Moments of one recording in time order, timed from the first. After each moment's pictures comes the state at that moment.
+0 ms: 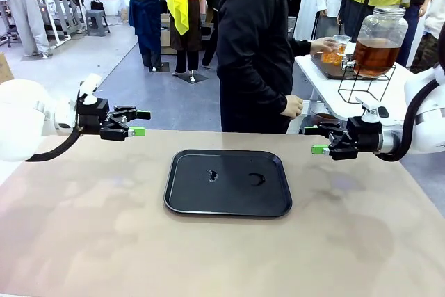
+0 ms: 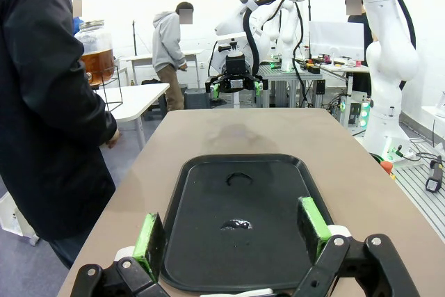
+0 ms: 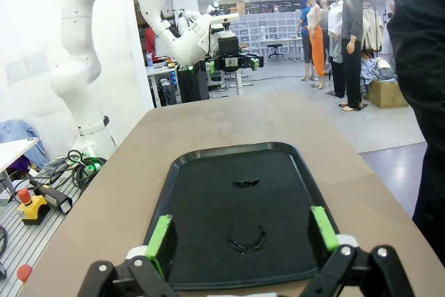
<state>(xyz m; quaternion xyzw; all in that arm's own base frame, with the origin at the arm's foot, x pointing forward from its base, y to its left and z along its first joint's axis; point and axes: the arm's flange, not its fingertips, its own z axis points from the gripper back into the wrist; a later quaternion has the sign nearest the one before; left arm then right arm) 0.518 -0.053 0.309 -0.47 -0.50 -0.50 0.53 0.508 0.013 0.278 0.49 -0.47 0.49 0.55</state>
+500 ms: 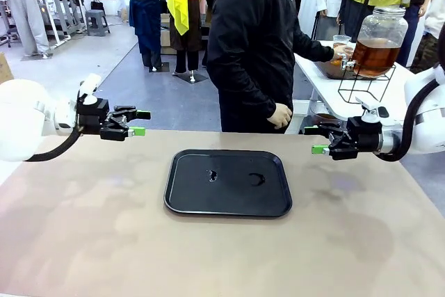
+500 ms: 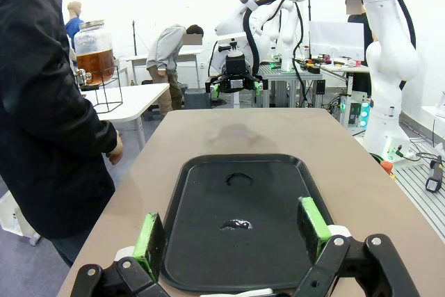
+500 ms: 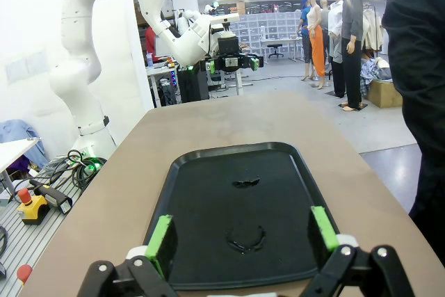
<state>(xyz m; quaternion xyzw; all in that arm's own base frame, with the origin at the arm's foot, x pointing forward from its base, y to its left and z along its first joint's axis) 0.518 -0.053 0.309 -0.47 -0.50 -0.50 0.53 0.508 0.013 0.278 0.49 -0.47 0.49 0.55</state>
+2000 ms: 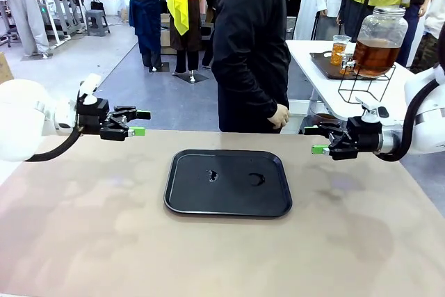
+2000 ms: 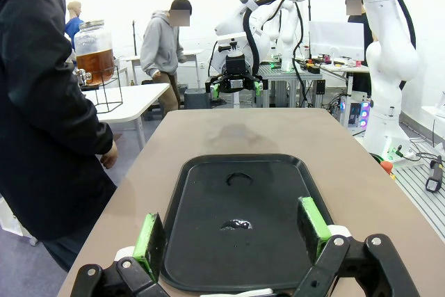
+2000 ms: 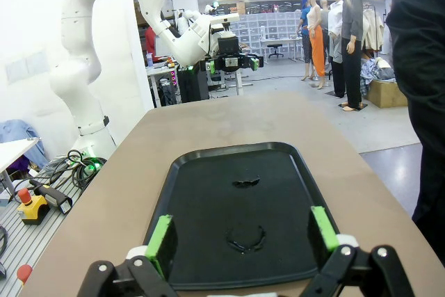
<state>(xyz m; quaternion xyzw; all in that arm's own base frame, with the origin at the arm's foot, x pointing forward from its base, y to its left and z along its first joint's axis) 0.518 -0.053 0.309 -0.47 -0.50 -0.50 0.53 0.508 0.013 0.278 0.49 -0.47 0.49 0.55</state>
